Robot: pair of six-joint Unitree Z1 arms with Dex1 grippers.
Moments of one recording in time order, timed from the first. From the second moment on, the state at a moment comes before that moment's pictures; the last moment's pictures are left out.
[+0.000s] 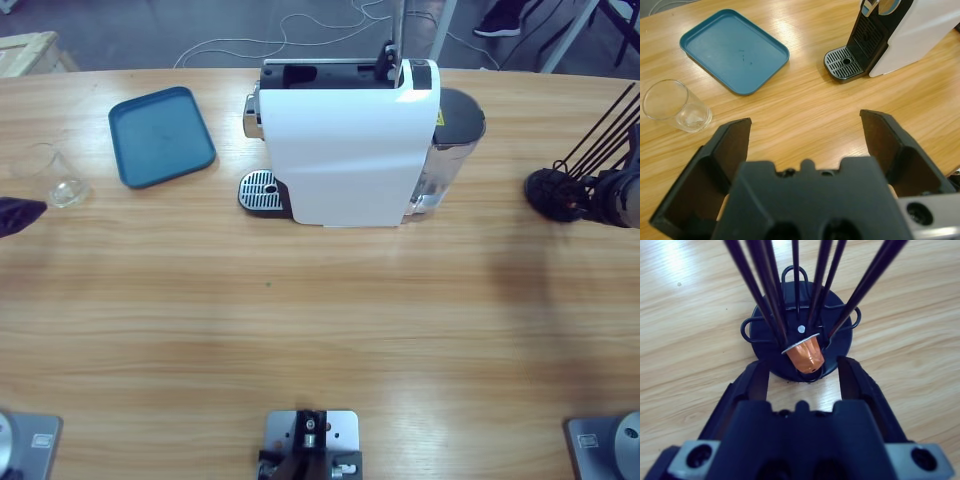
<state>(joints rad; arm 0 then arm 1) -0.73 0.88 -0.64 0.36 0.14 -0.19 0.24 1.64 -0.51 -0.20 -0.36 0.42</state>
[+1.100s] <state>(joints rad) -0.73 0.88 -0.64 0.36 0.14 -0.19 0.22 1.69 -0.51 -0.24 -0.38 0.35</state>
